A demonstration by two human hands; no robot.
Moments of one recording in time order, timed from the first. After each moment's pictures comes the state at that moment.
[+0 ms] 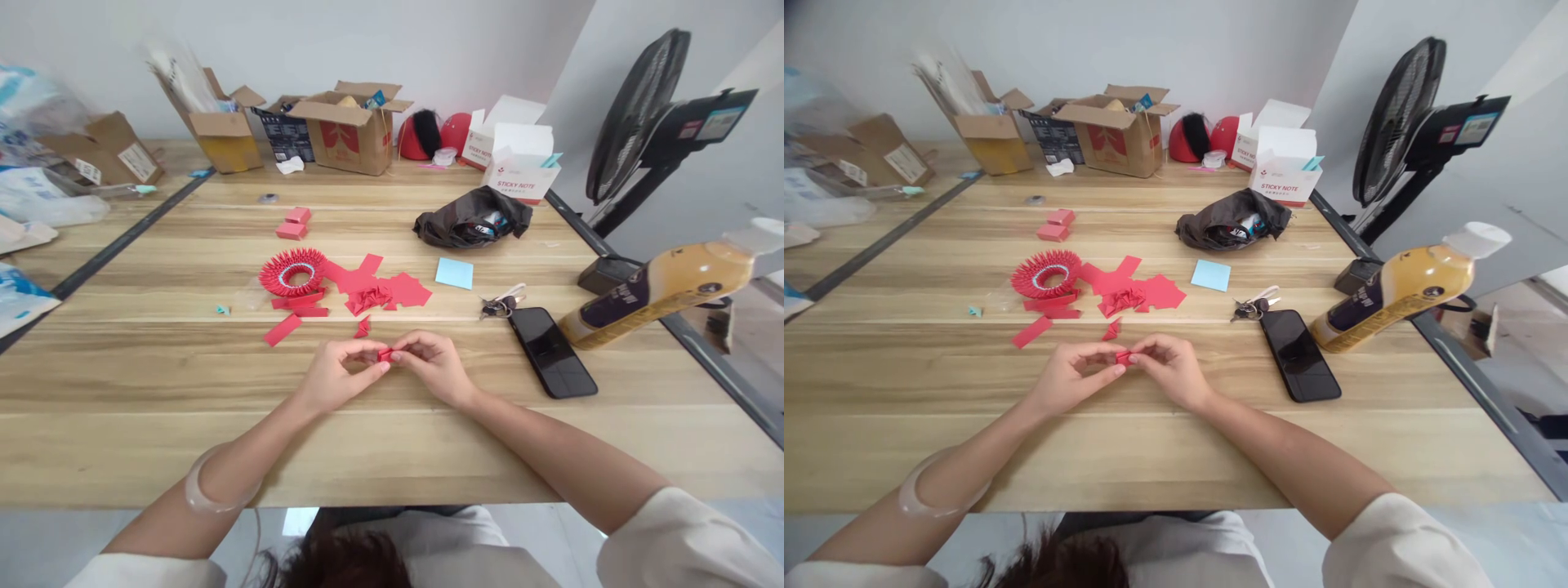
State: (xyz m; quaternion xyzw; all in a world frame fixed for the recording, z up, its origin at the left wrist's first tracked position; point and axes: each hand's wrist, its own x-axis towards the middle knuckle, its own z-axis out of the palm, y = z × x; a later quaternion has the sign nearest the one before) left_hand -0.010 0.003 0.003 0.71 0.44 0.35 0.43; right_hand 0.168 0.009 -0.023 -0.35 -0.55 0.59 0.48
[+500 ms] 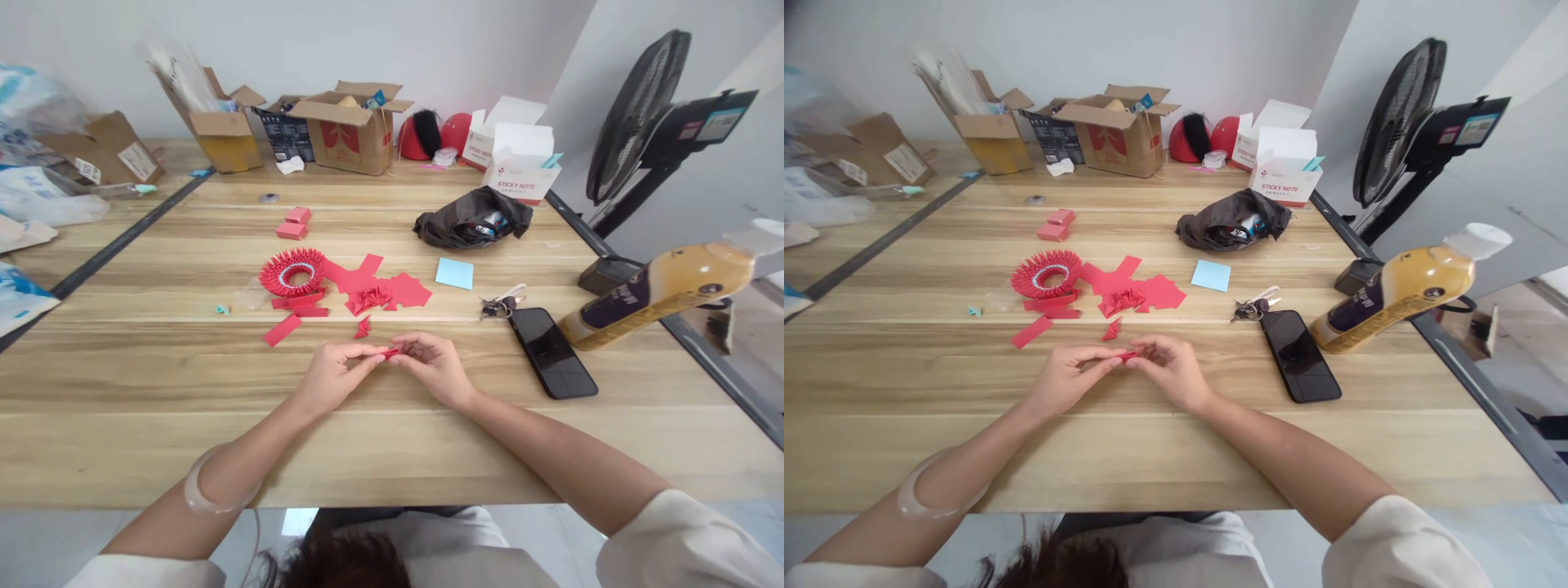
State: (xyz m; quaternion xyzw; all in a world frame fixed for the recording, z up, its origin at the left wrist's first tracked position) left_hand -0.013 0.004 -0.001 0.73 0.46 0.36 0.36; right_hand 0.167 0.008 -0.024 -0.36 -0.56 0.56 0.49
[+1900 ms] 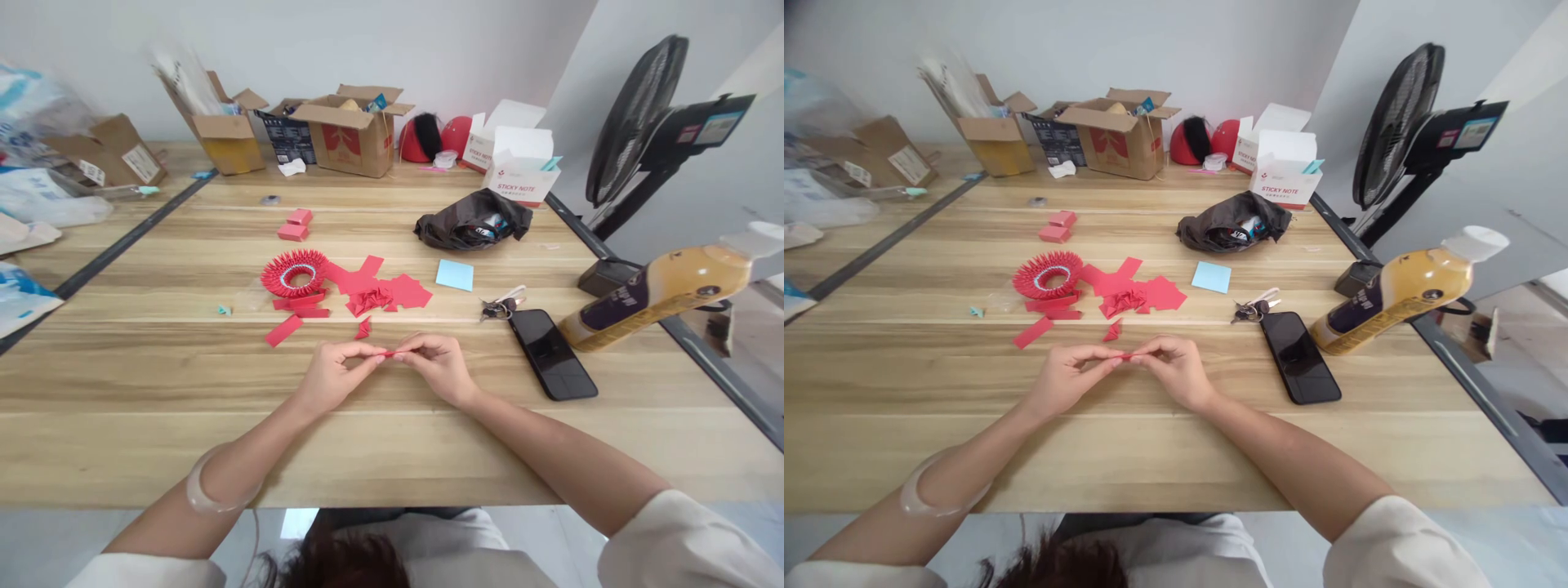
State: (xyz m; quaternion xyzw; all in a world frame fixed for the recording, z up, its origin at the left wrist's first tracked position) left_hand -0.012 0.002 0.000 0.72 0.48 0.37 0.34; right_hand 0.171 0.012 -0.023 -0.38 -0.59 0.52 0.49
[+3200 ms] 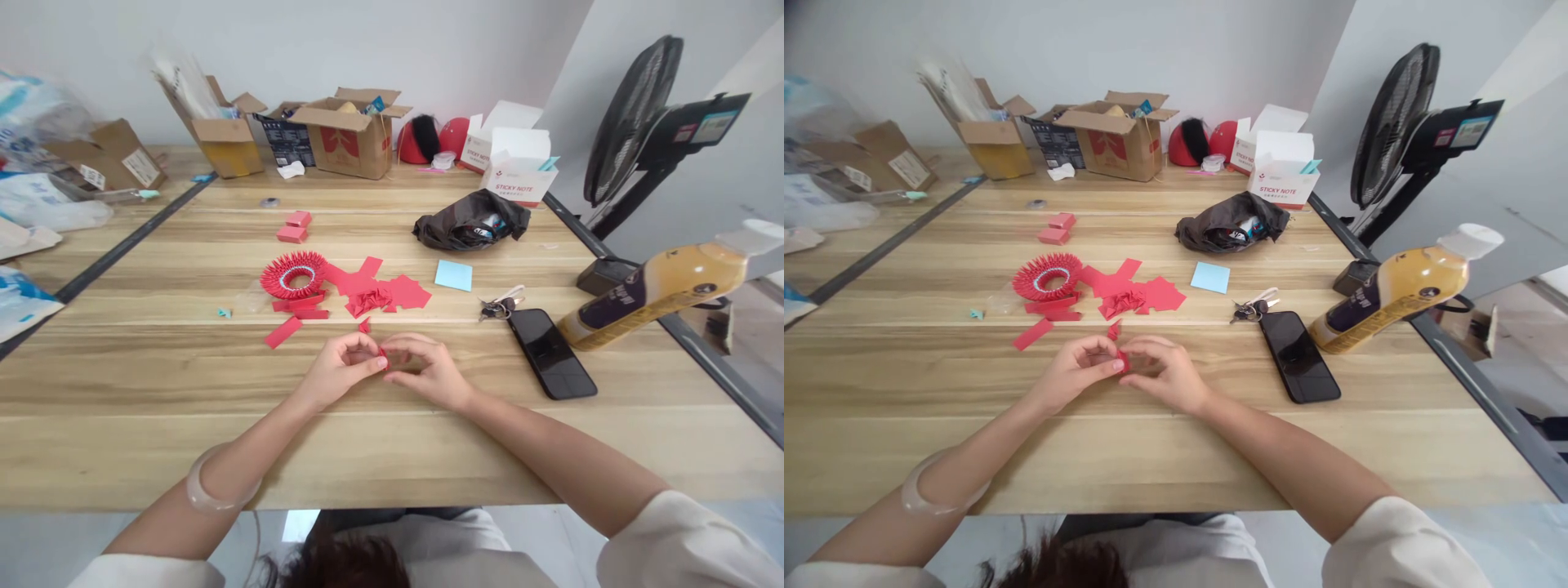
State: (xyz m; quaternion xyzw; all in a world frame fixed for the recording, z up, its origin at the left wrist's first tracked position) left_hand -0.009 0.009 0.002 0.57 0.44 0.36 0.59; right_hand 0.173 0.011 -0.018 -0.32 -0.74 0.41 0.43
